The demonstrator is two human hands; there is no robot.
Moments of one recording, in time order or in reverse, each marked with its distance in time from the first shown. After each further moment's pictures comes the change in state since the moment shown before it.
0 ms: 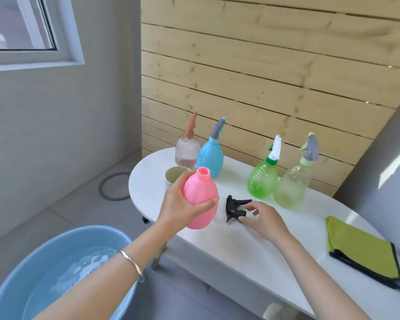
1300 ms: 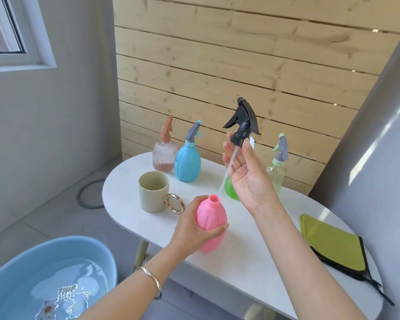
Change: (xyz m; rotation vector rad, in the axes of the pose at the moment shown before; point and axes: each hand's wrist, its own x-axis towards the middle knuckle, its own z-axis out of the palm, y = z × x) left_hand -0.013 -0.028 0.089 -0.002 -0.193 0.008; right_hand -0.026 -0.111 -0.101 1.682 0.004 -0.255
